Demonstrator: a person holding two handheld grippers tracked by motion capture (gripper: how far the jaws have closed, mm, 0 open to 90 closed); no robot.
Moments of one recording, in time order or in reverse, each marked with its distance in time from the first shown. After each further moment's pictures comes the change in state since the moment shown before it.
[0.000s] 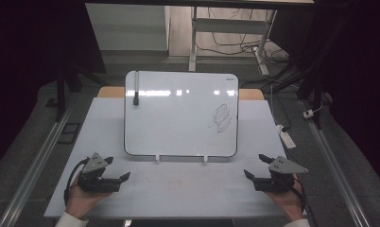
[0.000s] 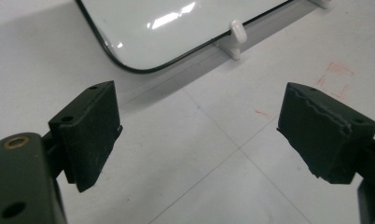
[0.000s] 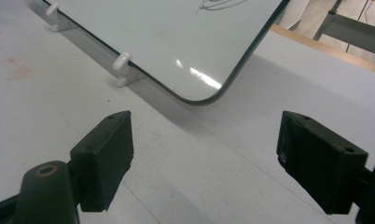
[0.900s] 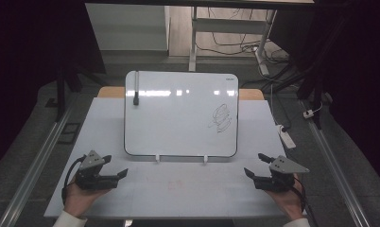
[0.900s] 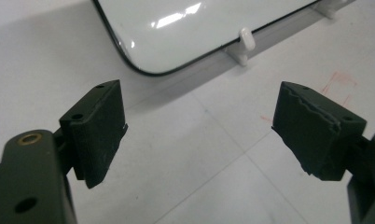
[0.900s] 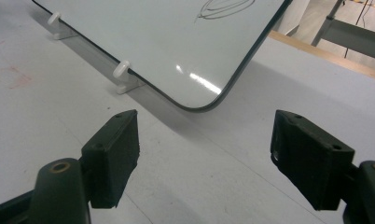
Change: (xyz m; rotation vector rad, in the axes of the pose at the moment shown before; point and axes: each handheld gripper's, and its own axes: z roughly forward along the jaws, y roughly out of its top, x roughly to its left) left arm 0.006 0.005 -0.005 -0.002 0.008 -0.041; right arm -0.001 0.002 -0.001 -0.023 -0.004 0.003
